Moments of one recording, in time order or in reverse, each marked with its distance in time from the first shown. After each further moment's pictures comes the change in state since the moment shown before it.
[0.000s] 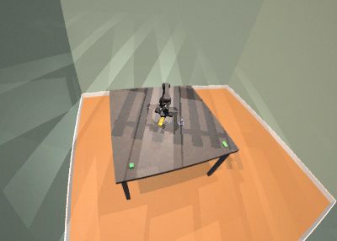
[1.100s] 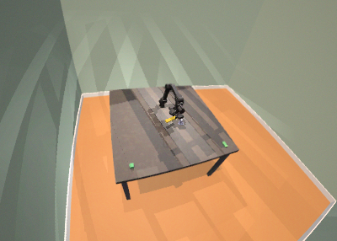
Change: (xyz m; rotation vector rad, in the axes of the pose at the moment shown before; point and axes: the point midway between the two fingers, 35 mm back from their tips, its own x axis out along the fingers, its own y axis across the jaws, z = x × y) arm -0.004 0.114 -0.051 0.681 0.007 0.009
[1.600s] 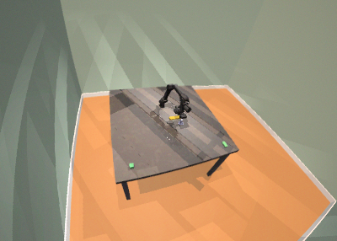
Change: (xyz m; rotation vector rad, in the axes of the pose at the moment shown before) arm -0.001 0.017 -0.054 0.303 0.005 0.002
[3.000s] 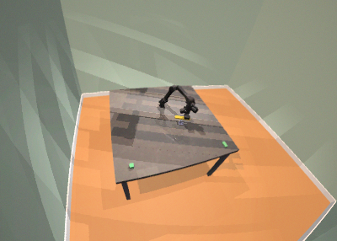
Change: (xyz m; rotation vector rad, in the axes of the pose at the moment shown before) arm 0.023 0.004 -0.075 0.385 0.015 0.011
